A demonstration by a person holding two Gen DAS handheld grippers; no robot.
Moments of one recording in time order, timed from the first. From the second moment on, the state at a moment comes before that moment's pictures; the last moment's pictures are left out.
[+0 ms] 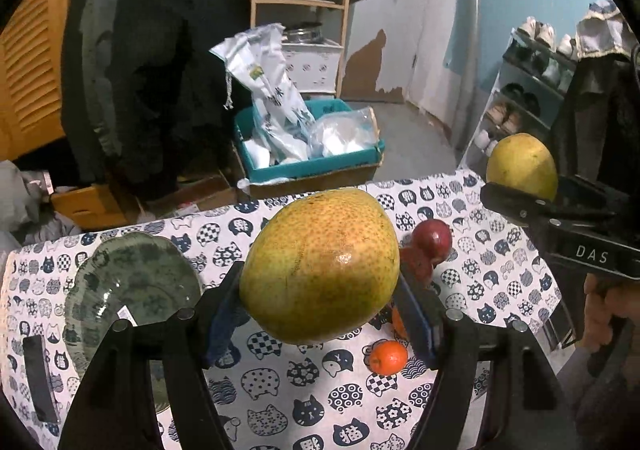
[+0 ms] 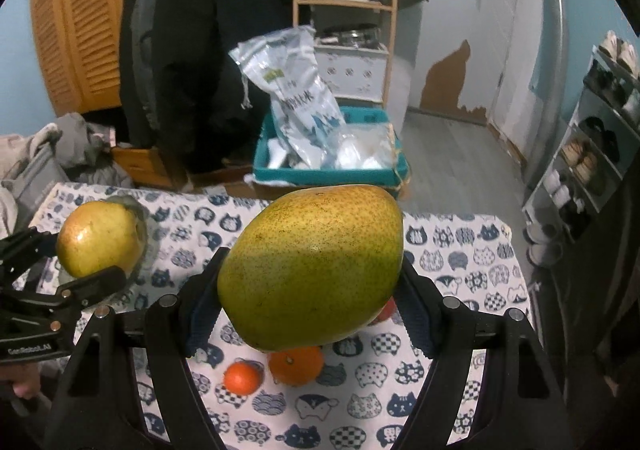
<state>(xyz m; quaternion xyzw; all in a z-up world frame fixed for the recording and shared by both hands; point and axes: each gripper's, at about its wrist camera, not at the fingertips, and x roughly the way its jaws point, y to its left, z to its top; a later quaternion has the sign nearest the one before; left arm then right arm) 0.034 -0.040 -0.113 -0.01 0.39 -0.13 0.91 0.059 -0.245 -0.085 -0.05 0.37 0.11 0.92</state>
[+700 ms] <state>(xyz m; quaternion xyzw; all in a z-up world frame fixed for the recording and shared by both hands) 0.021 0.031 -0.096 -0.05 0.37 -0.07 0.93 0.071 -0.167 -0.071 -0.05 0.36 0.19 0.91</state>
